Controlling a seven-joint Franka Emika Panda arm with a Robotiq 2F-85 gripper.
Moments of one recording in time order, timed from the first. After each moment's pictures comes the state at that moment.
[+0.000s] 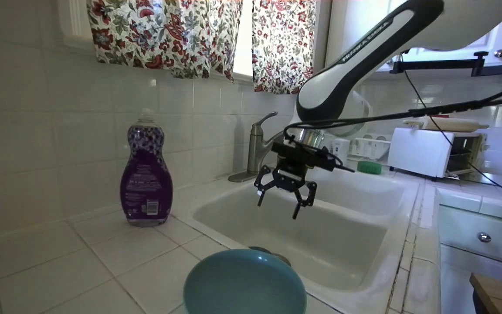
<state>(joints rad) -0.08 0.34 -0.03 -2.06 0.44 2.53 0.83</state>
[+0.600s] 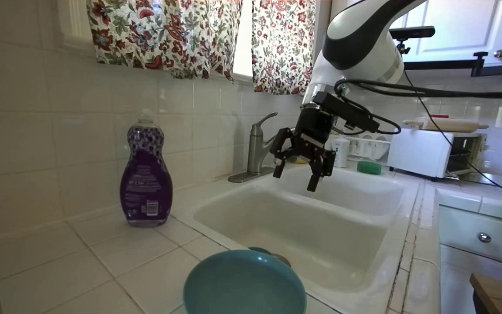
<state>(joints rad) -0.09 0.08 -0.02 -2.15 0.53 2.26 0.34</state>
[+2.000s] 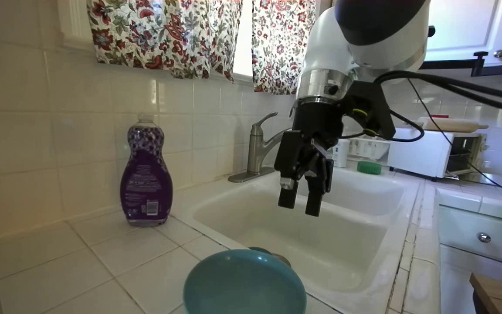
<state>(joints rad) 0.06 0.03 0.08 -2.20 0.54 2.21 0.06</state>
